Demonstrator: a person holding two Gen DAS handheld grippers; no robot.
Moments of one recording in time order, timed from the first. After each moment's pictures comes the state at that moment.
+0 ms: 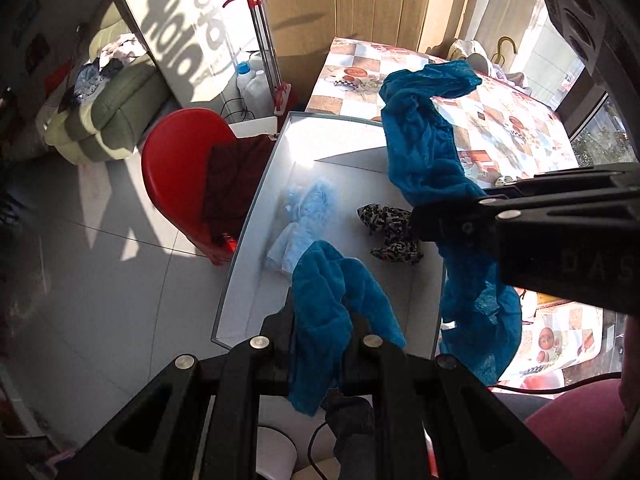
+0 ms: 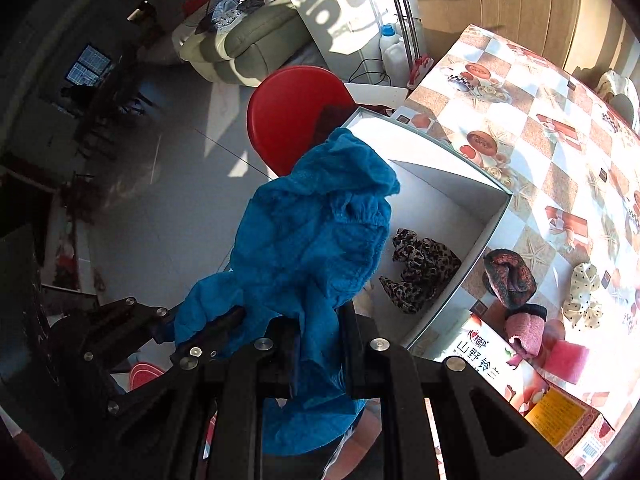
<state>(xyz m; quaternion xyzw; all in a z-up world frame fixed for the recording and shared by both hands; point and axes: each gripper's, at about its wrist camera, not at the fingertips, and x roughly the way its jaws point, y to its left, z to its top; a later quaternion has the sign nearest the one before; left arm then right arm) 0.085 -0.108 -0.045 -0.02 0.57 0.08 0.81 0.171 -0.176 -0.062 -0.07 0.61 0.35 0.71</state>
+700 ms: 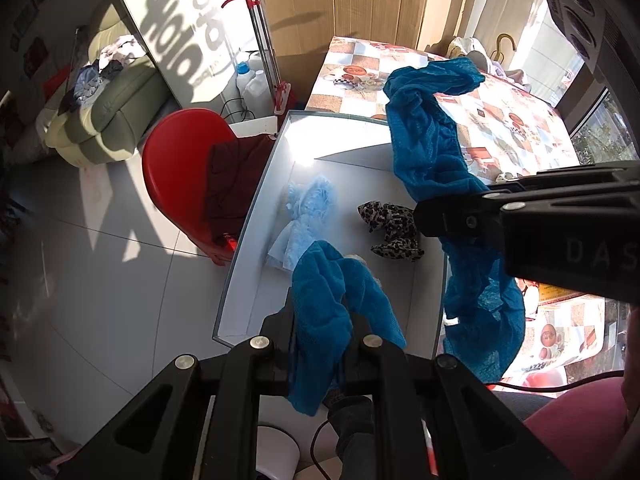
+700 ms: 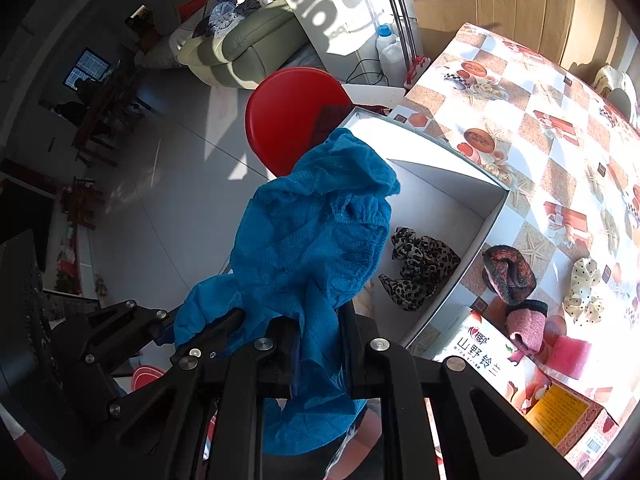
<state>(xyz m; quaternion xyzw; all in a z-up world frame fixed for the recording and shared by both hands) 0.083 -0.107 -0.047 -0.02 0.58 0.08 0.81 0.170 -0.180 -0.062 -0.06 0.61 0.34 0.71</state>
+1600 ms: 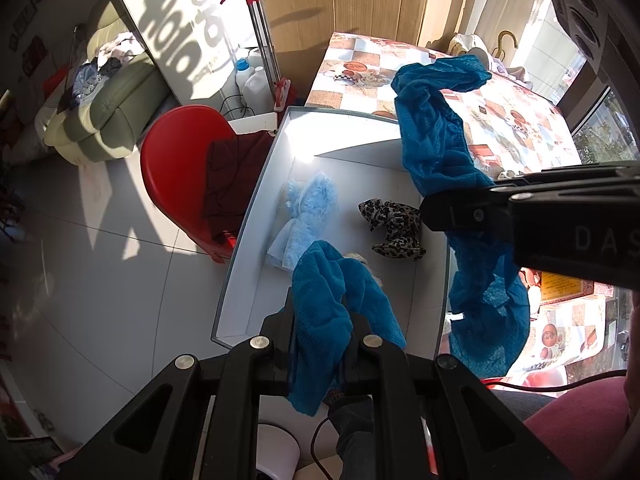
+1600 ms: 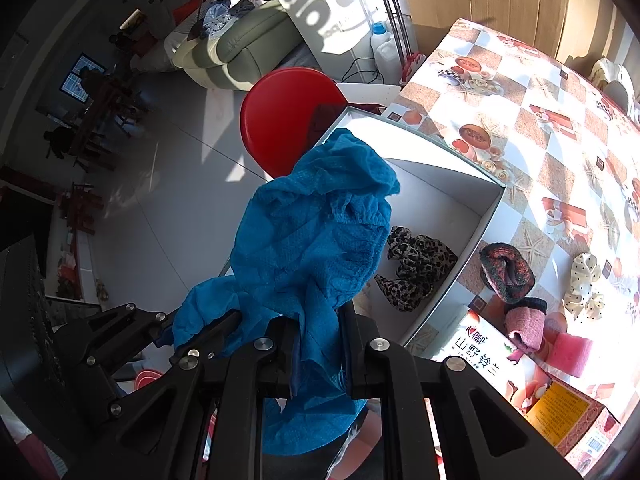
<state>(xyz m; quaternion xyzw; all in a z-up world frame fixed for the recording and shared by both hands) 0.080 -0.106 -0.056 -0.02 0.58 0.08 0.81 0.171 -0.184 -0.064 -0.06 0.62 0.34 0.71</state>
